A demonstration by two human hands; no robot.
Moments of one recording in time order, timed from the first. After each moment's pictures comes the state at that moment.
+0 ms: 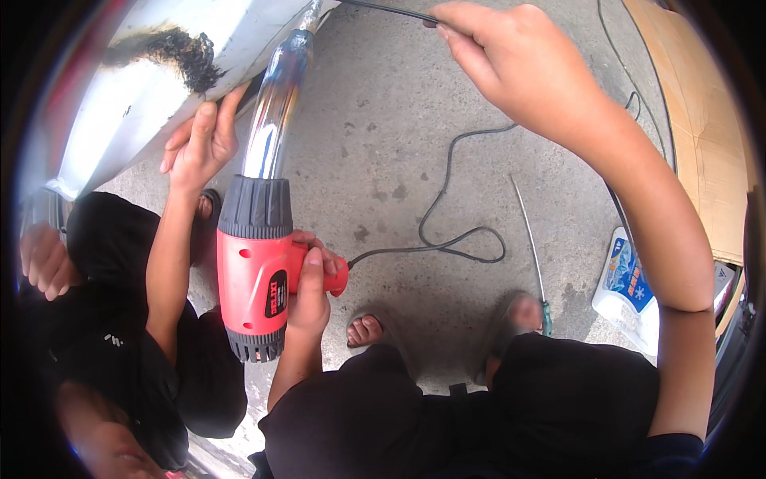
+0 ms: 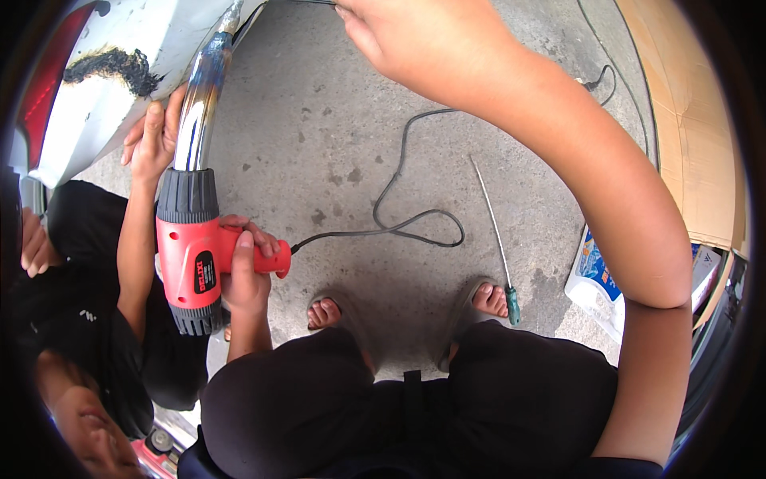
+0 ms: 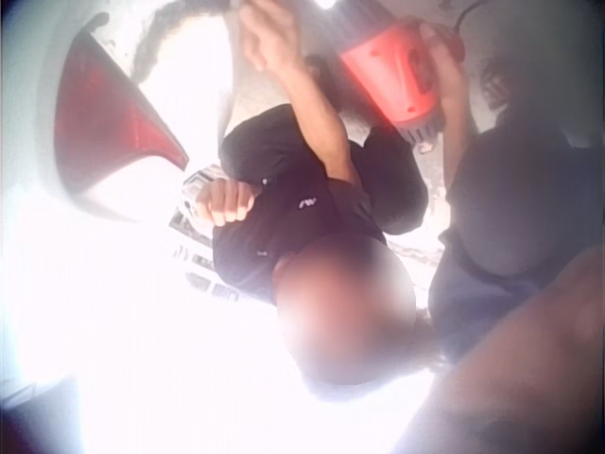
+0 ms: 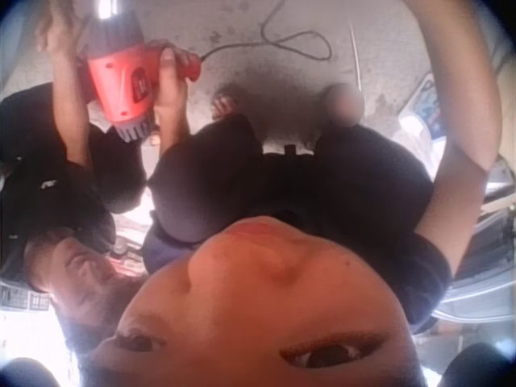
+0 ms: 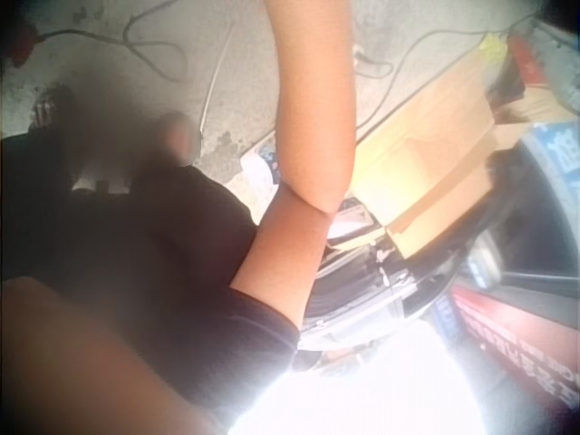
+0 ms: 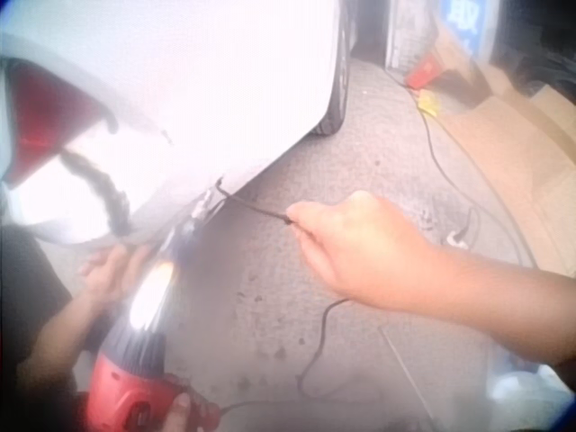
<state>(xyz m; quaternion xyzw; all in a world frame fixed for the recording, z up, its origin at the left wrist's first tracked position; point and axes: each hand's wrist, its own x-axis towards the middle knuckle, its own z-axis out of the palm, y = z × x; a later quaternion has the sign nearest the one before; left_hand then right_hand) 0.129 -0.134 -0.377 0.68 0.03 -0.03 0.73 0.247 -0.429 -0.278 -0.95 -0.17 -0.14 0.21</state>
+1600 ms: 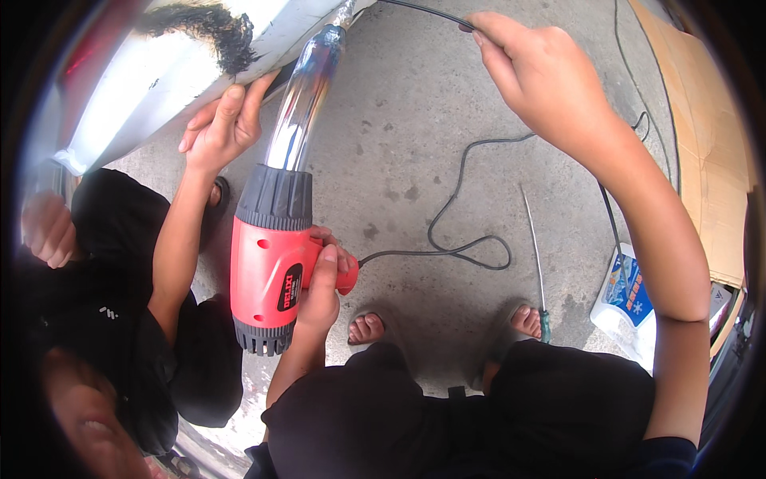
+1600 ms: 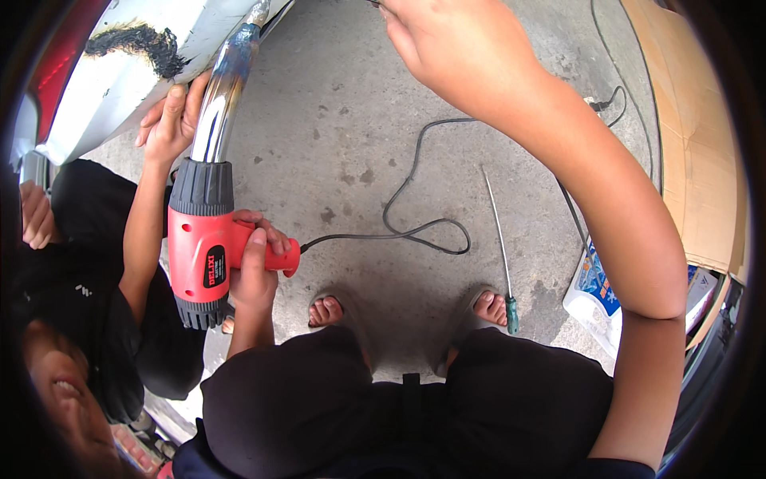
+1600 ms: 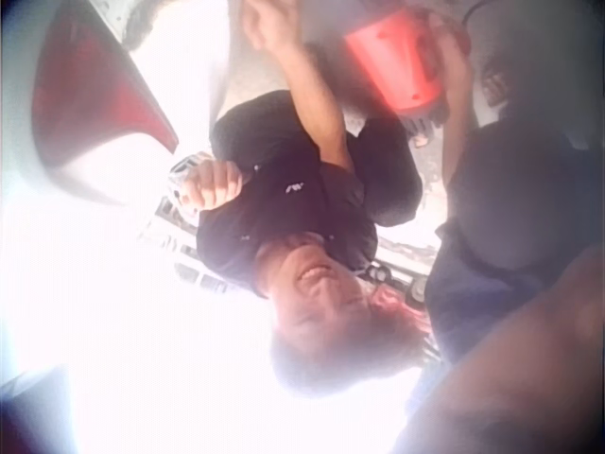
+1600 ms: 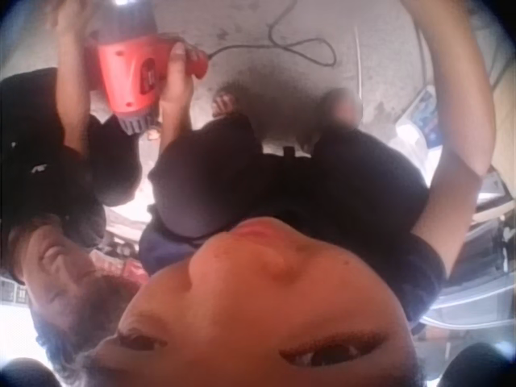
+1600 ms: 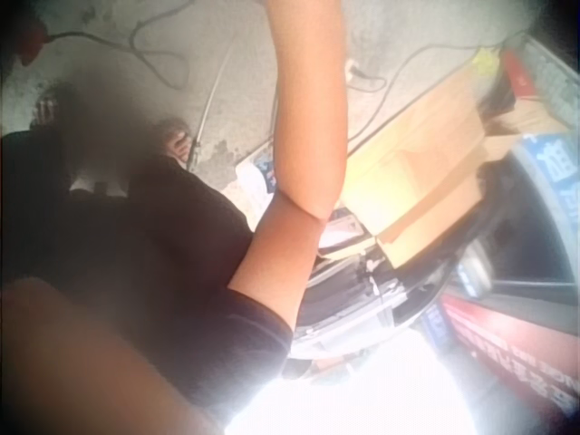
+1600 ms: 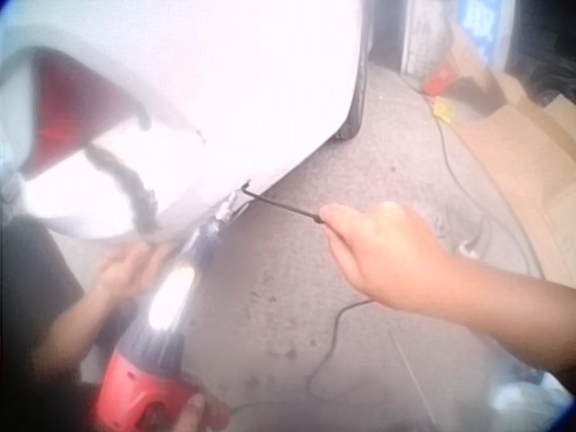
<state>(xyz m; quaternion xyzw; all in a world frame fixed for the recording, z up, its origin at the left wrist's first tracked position) 0.126 -0.135 -0.369 0.67 0.04 -0.05 0.74 0.252 -0.427 -0.296 -0.95 -0.18 -0.21 0.14</state>
